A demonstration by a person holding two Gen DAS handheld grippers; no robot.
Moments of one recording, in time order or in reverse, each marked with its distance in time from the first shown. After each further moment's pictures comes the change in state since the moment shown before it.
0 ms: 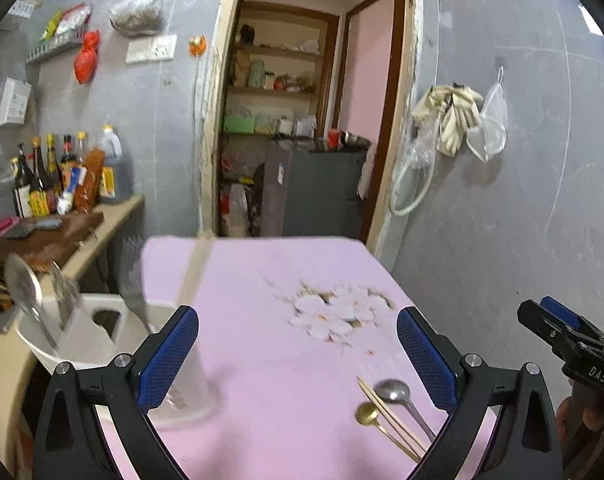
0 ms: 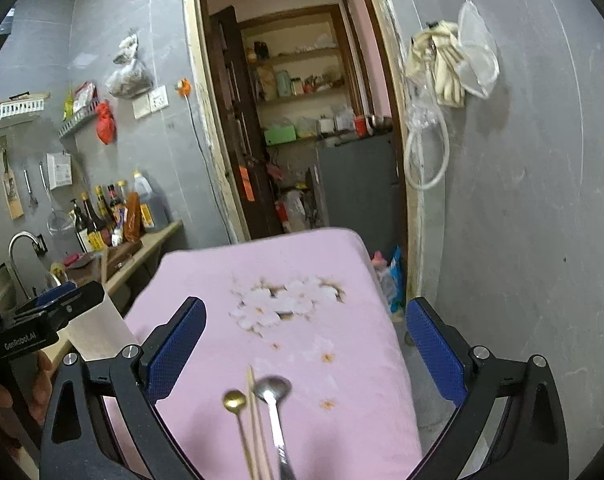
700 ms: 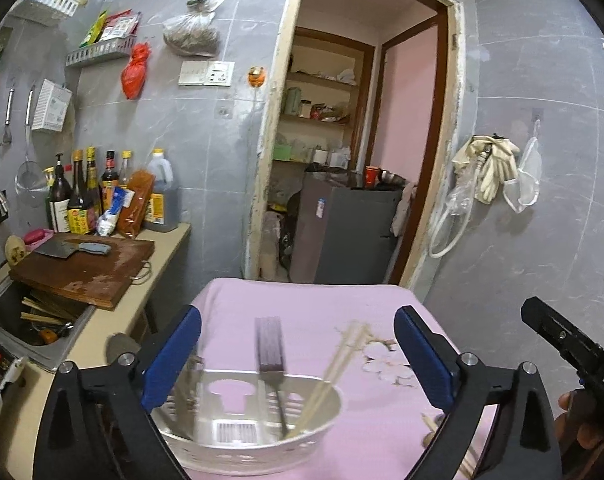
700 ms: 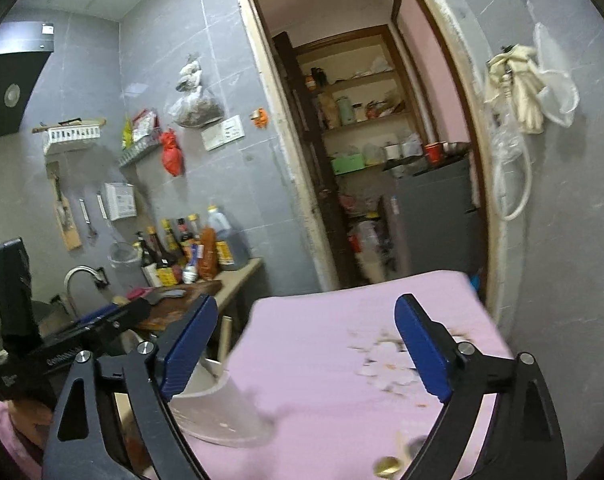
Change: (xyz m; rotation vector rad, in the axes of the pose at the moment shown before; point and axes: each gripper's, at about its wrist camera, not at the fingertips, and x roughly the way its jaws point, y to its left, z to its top) left arm -0.037 0.105 0.057 -0.058 -0.111 0.063; right arm 0.004 0.124 0.031 0.006 -0.126 0.205
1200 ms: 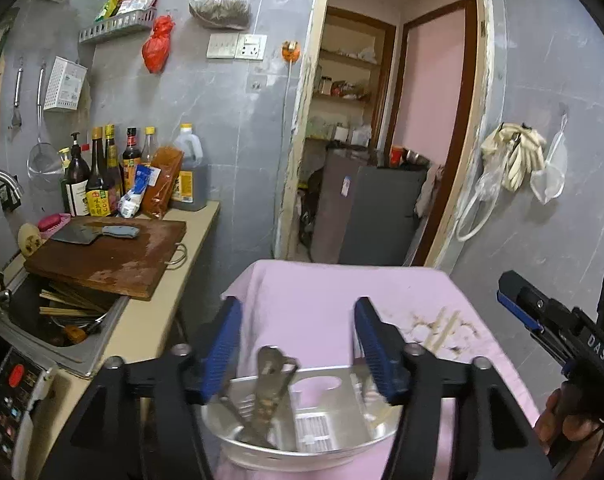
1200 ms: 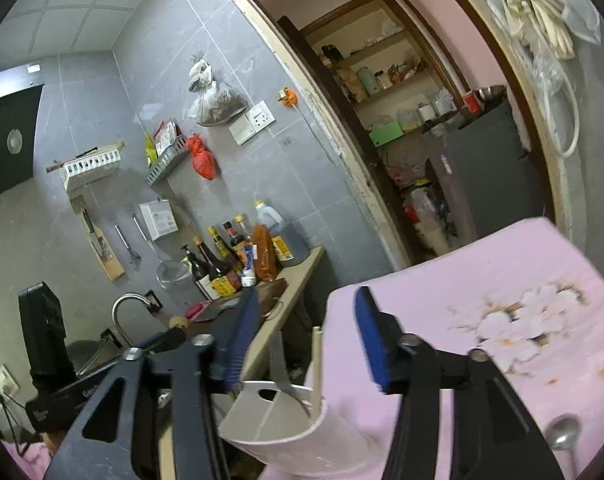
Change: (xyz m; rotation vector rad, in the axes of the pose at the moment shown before) left arm 0.016 0.076 0.013 -0.018 0.091 0.045; right arm 0.077 0.050 -0.032 0.189 0.048 0.216
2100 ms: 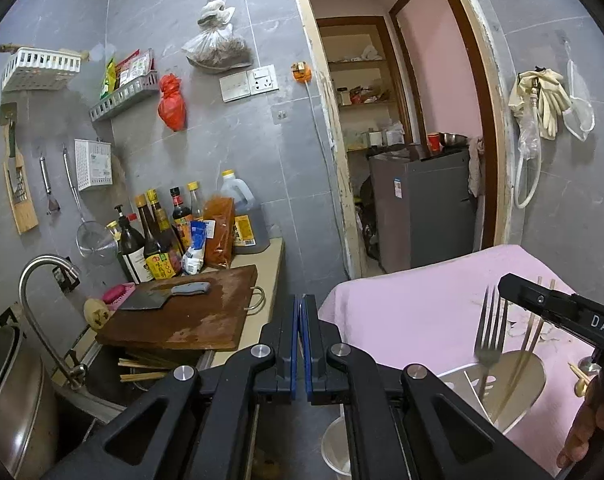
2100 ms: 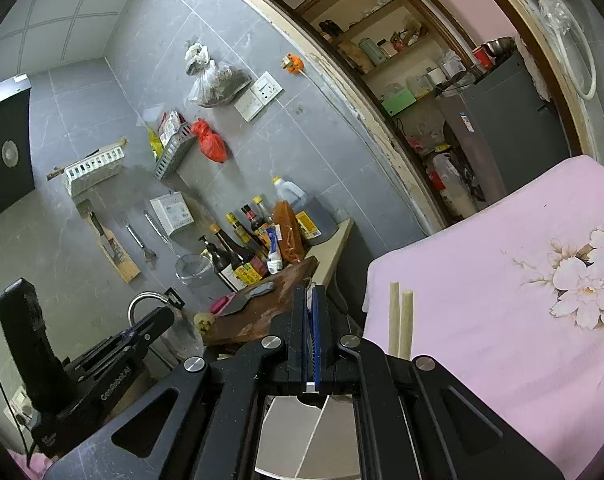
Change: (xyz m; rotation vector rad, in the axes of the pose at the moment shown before) left arm 0.008 0.019 0.008 0.265 -0.083 0.260; right arm 0.079 0.020 -0.044 0.118 0.061 0.102
